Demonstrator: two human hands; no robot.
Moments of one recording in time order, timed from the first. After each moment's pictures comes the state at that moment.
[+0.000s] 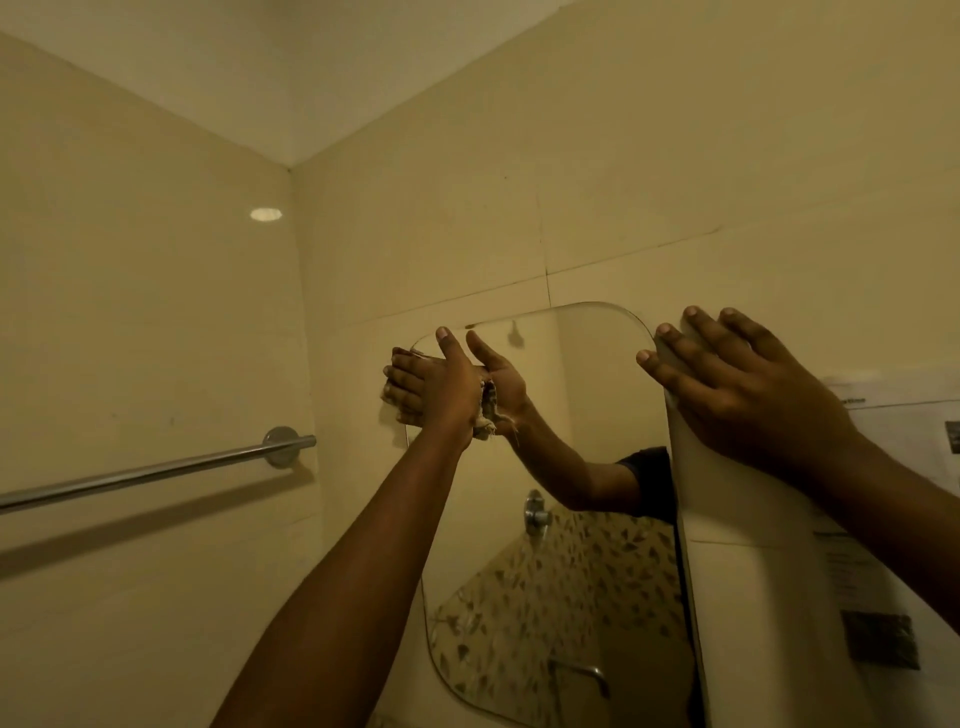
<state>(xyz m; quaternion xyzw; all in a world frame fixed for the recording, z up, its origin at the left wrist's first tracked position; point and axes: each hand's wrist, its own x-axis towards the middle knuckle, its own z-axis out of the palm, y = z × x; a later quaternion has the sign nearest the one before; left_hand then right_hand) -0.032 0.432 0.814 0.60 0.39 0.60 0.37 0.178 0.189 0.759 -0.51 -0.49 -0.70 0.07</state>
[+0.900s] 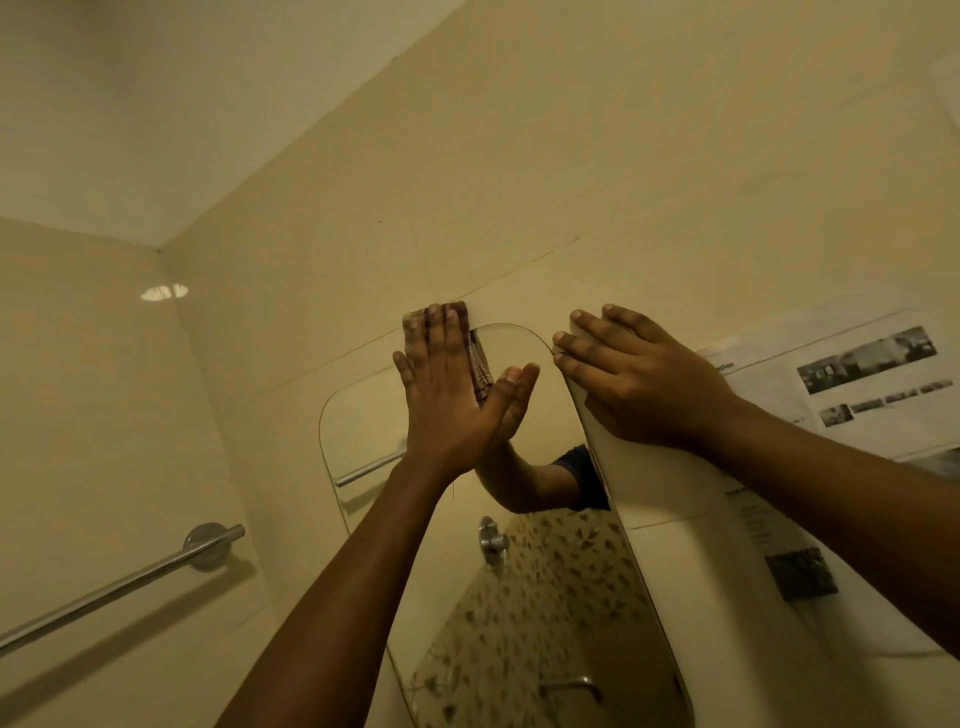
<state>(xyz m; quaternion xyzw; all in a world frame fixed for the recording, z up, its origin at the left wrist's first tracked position) 0.003 0.386 0.801 0.84 0.10 0.52 -0.14 0.161 0.179 0.759 -0.56 -0.48 -0.67 0.09</state>
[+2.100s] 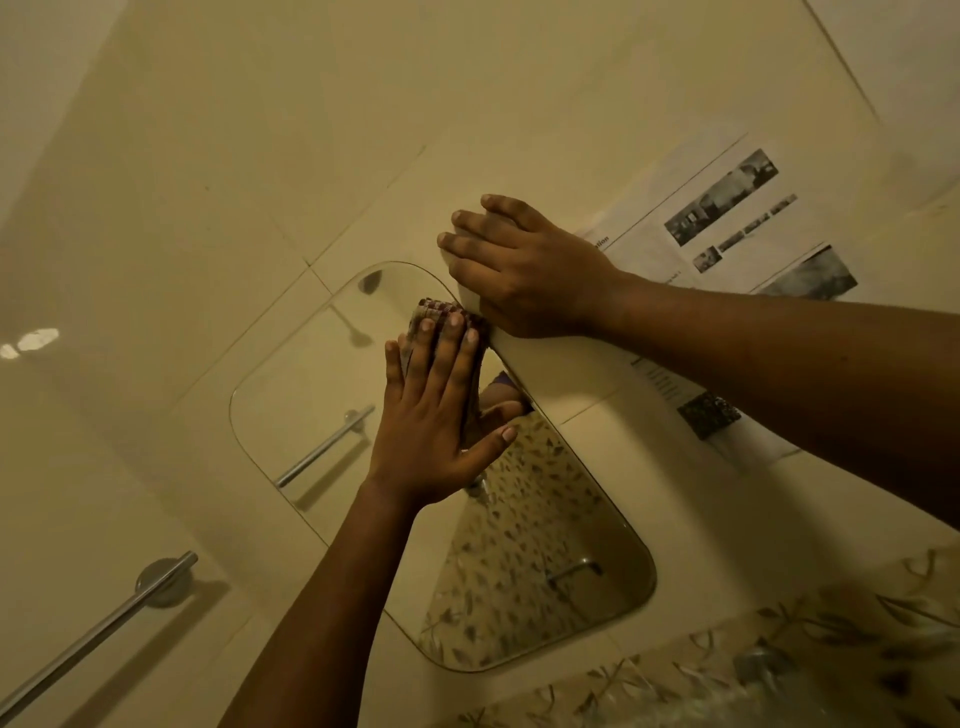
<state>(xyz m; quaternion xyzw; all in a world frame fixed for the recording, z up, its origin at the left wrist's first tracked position) 0.003 0.389 0.730 0.82 -0.12 0.39 -0.39 0.142 0.172 0.760 -0.61 -0.39 -0.68 0.11</state>
